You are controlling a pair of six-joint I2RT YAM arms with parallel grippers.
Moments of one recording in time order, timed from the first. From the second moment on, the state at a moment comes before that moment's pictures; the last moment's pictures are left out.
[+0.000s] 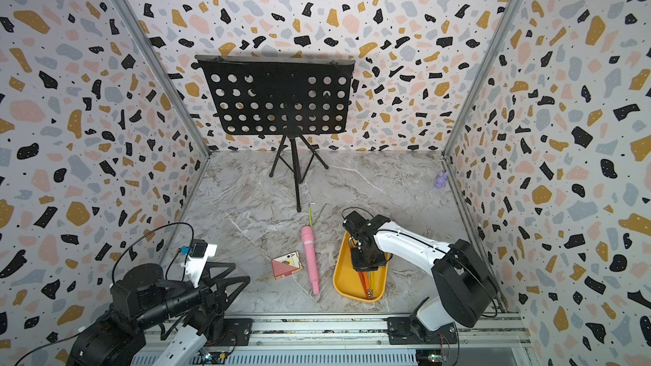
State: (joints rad) left arm -0.41 0.23 0.87 -1.09 0.49 -0.30; right arm 0.74 1.49 0.91 -0.96 -0.10 0.58
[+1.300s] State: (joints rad) left arm -0.41 0.23 0.87 -1.09 0.49 -0.30; right arm 0.72 1.56 1.26 -1.04 -0.05 0.66
